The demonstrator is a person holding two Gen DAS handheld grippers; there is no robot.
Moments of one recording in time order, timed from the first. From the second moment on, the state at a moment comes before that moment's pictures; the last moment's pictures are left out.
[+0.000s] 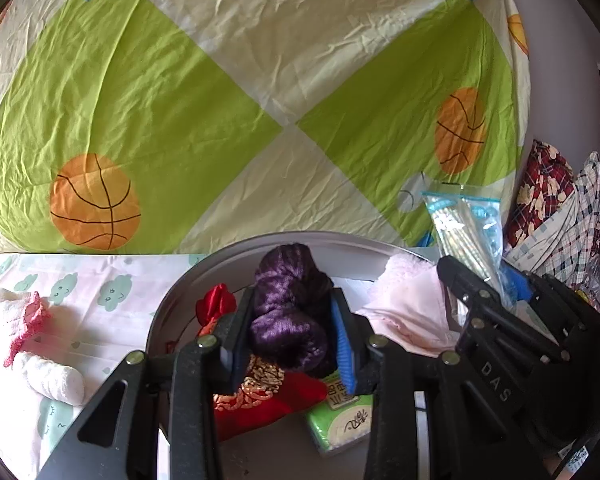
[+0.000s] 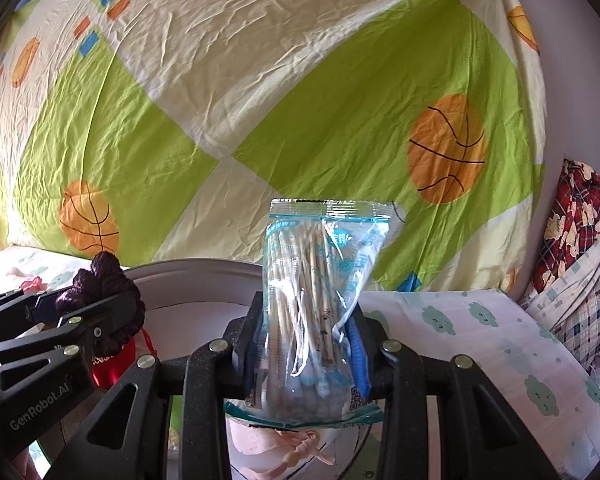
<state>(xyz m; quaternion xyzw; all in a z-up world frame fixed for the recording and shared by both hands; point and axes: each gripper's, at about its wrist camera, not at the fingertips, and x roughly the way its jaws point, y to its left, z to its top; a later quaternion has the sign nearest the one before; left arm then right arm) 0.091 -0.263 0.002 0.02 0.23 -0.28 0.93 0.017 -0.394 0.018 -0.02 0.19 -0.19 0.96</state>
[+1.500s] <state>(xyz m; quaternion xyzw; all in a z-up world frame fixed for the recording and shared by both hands) 0.078 -0.224 0.023 -0.01 0.18 -0.19 0.97 -0.026 -0.399 0.034 0.06 0.07 -0.21 0.97</state>
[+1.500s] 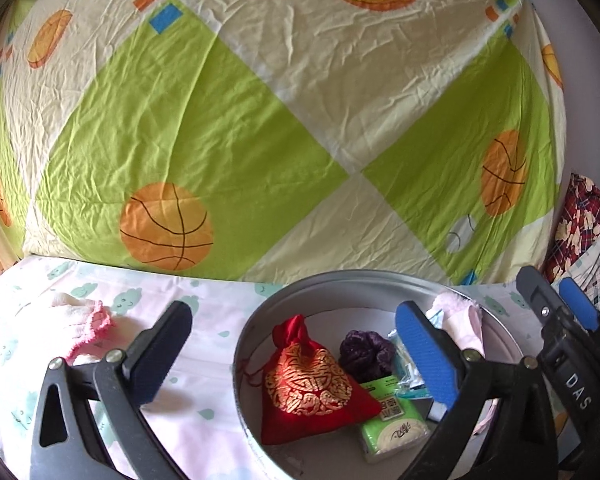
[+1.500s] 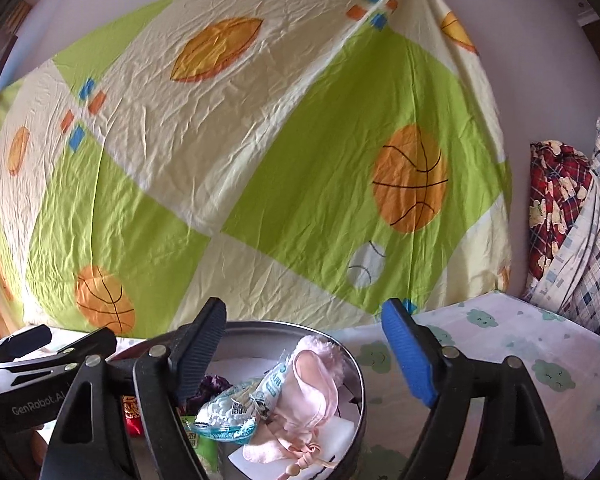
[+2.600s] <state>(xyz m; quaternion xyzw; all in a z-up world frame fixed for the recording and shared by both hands) 0.116 -0.086 -0.002 0.03 0.18 -0.12 0.98 -0.047 -0.346 0.039 0.05 0.03 -0.28 0.96</state>
